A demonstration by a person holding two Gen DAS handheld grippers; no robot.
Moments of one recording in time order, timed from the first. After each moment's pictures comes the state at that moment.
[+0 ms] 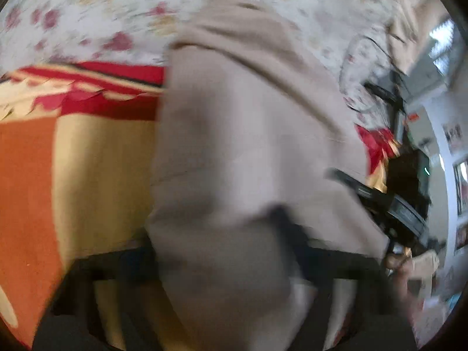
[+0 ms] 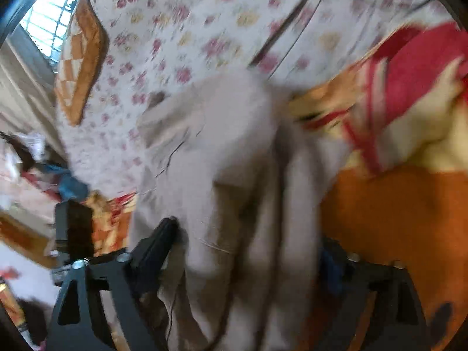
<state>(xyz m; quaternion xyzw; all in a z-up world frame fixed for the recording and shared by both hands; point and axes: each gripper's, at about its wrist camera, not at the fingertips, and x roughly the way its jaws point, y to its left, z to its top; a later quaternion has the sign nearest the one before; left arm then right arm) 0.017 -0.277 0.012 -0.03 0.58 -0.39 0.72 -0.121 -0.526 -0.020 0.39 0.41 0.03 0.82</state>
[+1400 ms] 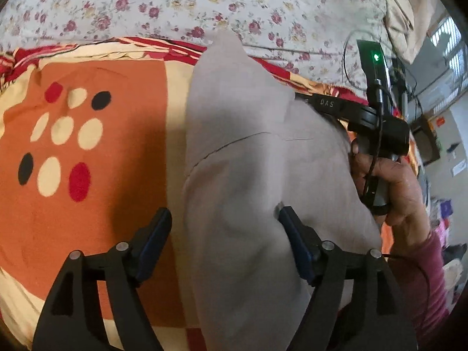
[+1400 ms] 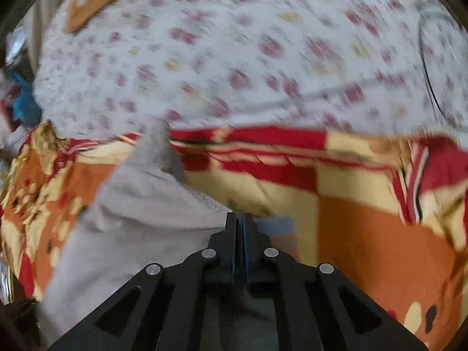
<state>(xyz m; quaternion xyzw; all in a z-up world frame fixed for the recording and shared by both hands) -0.101 -0.171 0.032 0.01 0.56 -0.30 0.77 -0.076 -0.414 0.004 0.13 0.48 -0.08 0.87</state>
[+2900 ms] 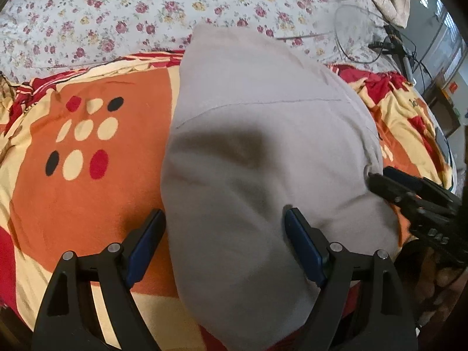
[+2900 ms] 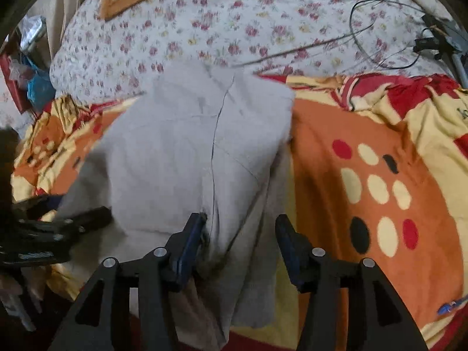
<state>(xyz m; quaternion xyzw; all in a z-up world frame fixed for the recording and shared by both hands) -0.152 -0.164 0.038 0.08 0.51 -0.28 0.81 -0.254 -0.352 0.045 0.14 0.45 -0.10 0.88</state>
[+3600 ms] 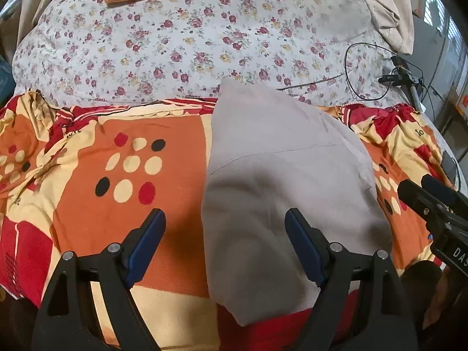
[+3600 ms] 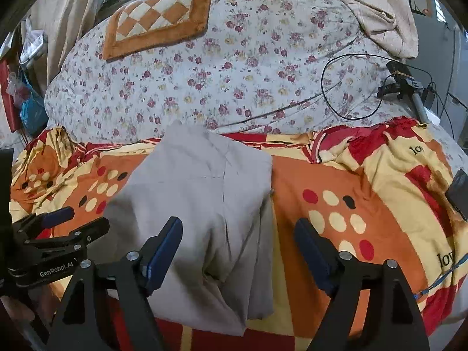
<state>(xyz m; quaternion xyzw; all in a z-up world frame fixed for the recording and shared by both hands) -0.169 -0.144 0.082 0.08 0.43 -0.23 0.87 -0.275 -0.317 0.101 0.10 0.37 -0.17 0.91</state>
